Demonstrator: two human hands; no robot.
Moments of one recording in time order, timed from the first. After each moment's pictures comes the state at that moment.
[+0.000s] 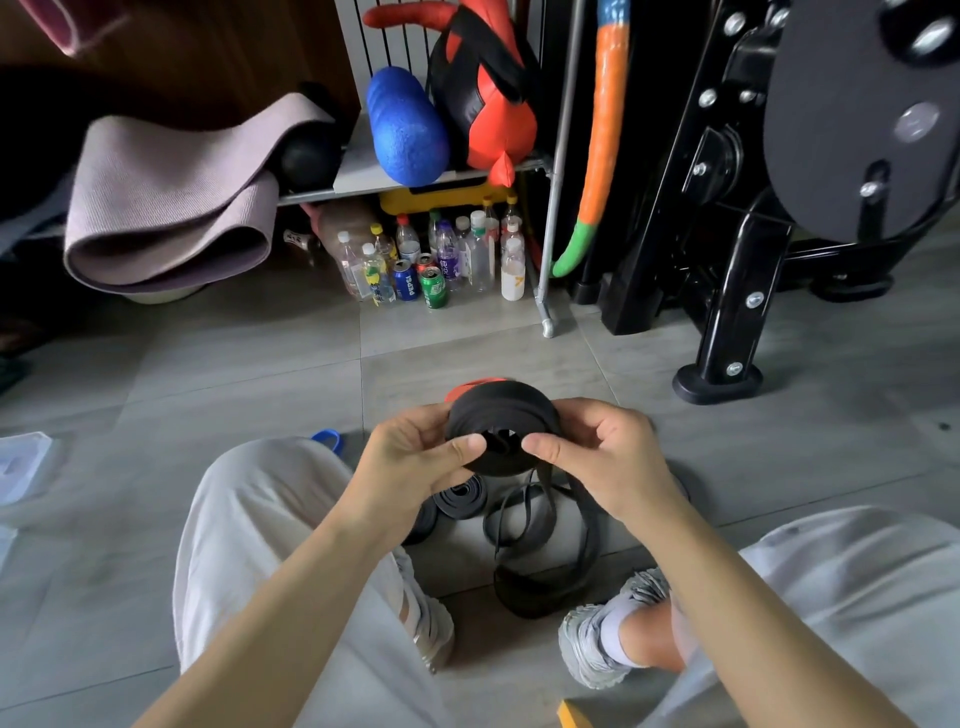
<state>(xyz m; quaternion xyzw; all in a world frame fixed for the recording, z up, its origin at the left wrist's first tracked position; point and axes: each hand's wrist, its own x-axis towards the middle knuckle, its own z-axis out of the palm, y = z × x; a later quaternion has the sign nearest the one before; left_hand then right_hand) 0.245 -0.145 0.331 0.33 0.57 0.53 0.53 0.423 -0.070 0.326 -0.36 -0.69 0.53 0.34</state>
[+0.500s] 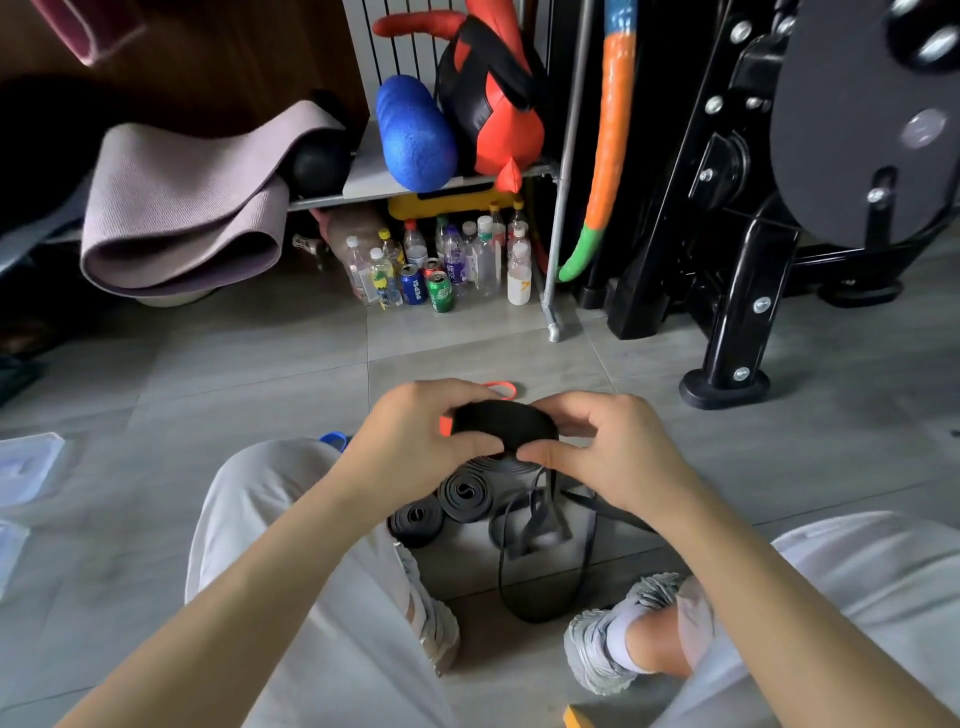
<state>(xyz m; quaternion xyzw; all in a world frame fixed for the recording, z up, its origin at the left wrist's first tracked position) 0.236 -0.136 0.371 0.63 0.67 0.32 0.24 0.419 -0.067 0.348 -0.36 -0.81 0.39 0.26</state>
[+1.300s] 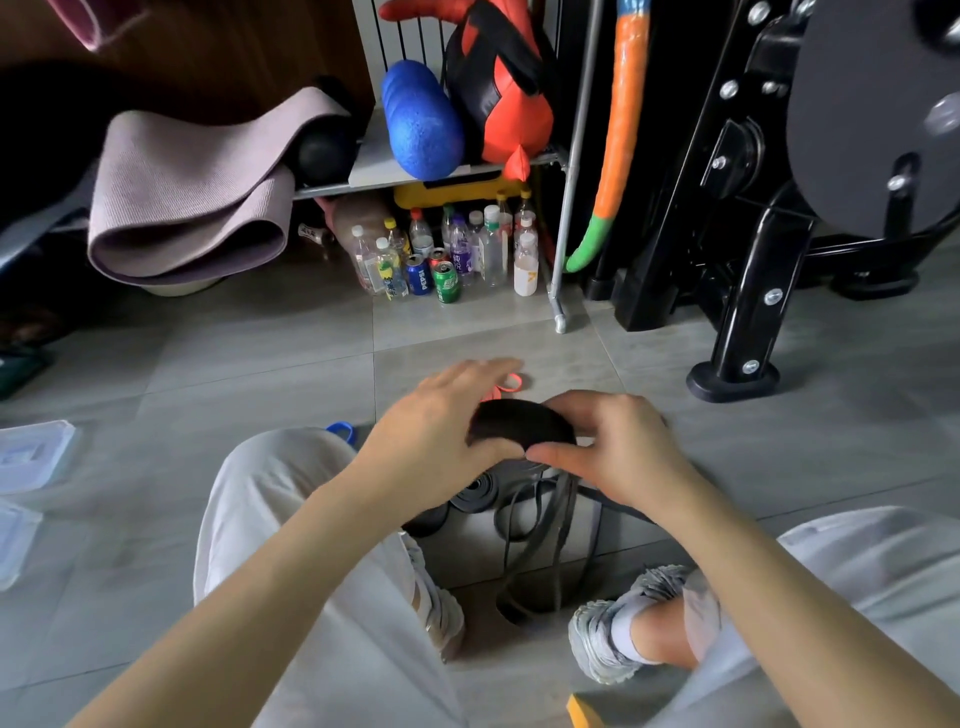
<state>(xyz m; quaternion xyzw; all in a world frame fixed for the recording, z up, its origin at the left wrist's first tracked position) 0.241 -0.137 0.363 0.69 0.67 0.24 0.15 0.416 -0.064 0.339 -0.37 -0.84 0.34 0.22</state>
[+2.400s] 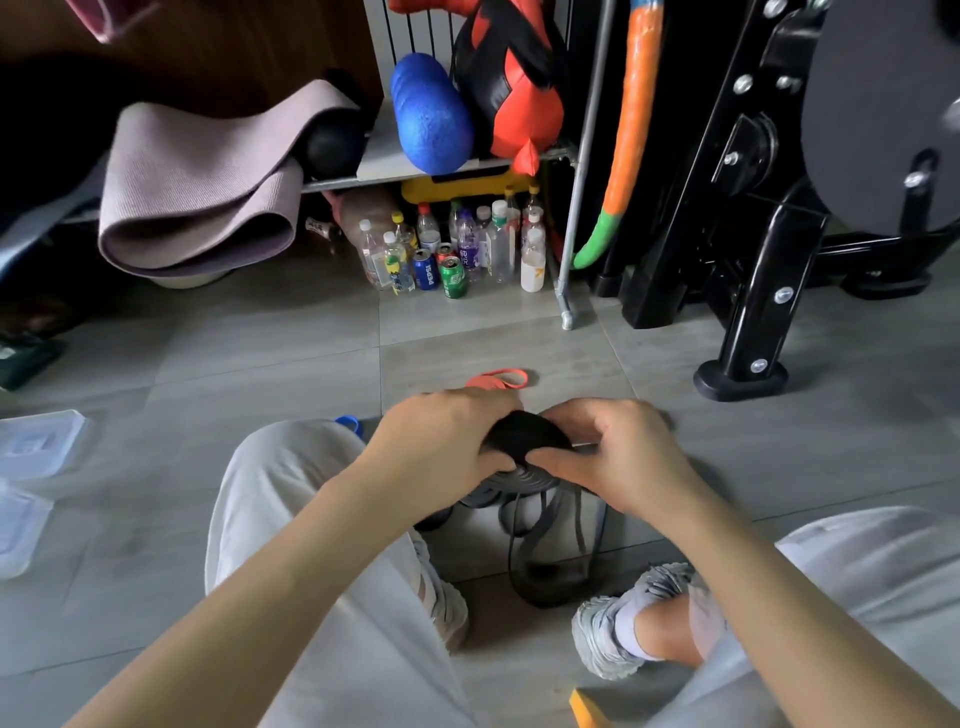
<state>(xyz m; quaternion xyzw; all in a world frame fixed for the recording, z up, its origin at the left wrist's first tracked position) 0.243 -0.139 0.364 0.73 0.67 0.13 0.09 0.415 -0.075 0.337 -0.36 -0.82 0.38 0.24</state>
